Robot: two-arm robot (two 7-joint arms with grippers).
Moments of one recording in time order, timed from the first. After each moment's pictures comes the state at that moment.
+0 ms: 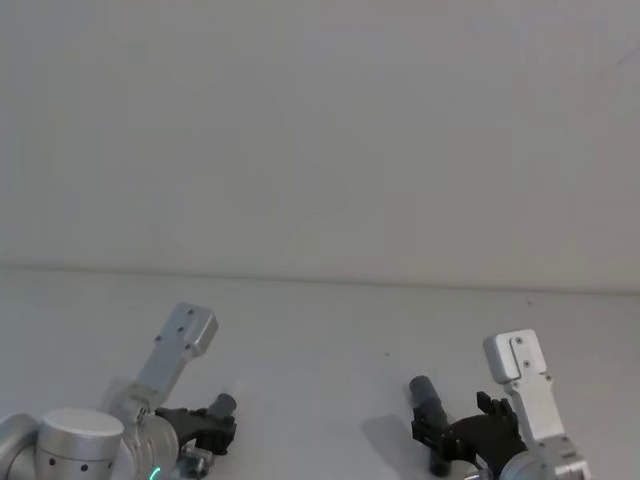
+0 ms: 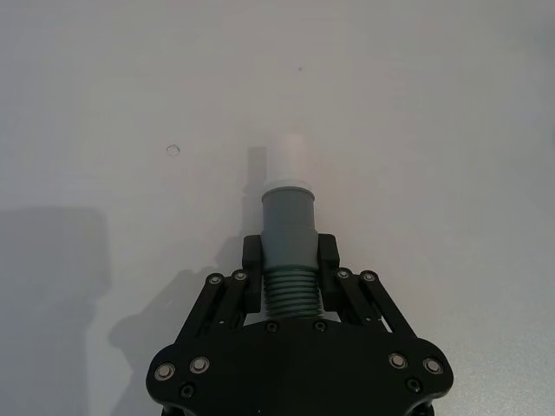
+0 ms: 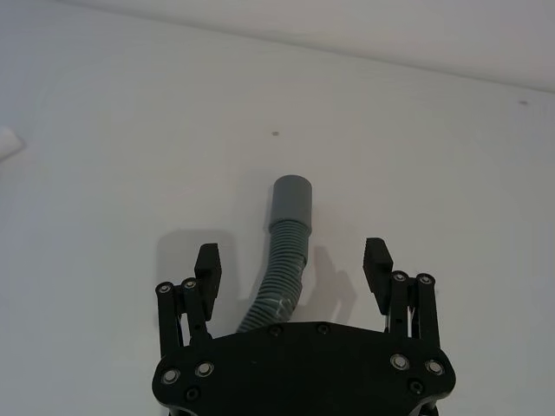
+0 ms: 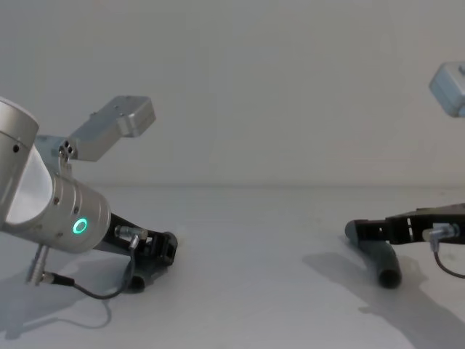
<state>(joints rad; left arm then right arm) -0.46 0.22 0.39 -1.44 -0.31 0.78 -0.06 0.23 0.23 -0.31 -1.59 0.19 0.51 0.02</state>
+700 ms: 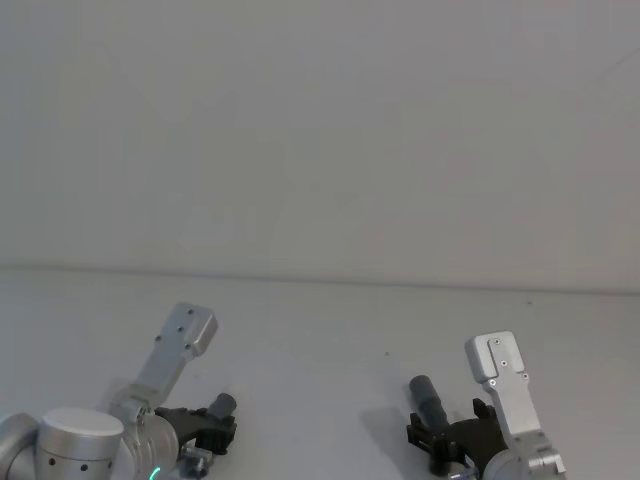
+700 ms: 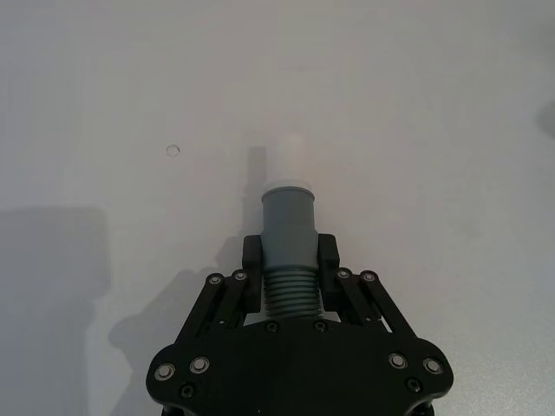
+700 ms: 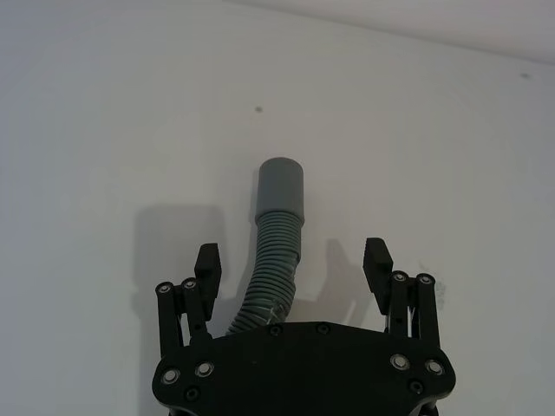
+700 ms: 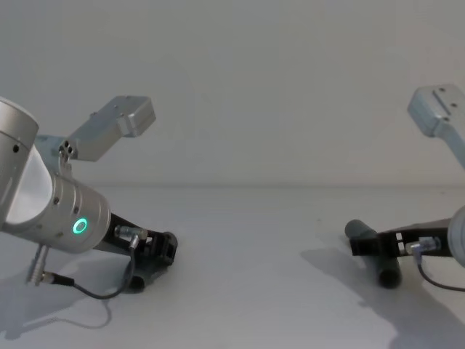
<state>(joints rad) -0.46 0.22 0.39 -1.44 -0.31 0.78 -0.06 0.29 0.18 -0.32 -1.49 0.14 0.53 -0.02</state>
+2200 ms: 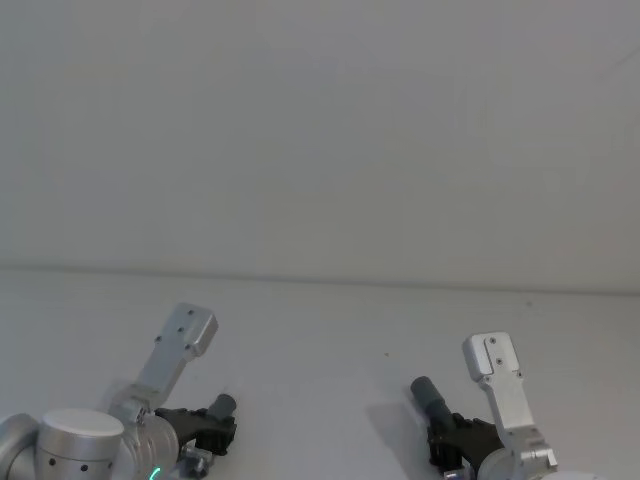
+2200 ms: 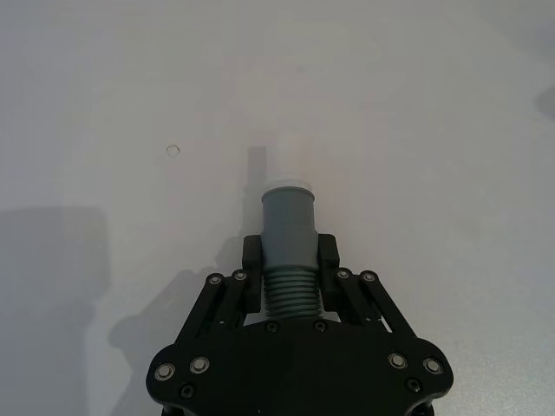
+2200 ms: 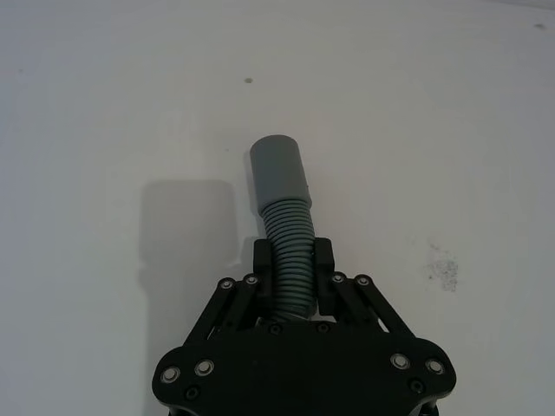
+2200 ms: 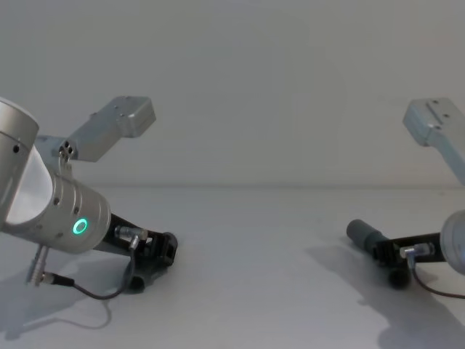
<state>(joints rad) -0.46 0.22 0.39 -1.44 -0.31 0.78 -0.06 0.31 0.13 -0.29 -1.45 0.14 0.62 -0.04</state>
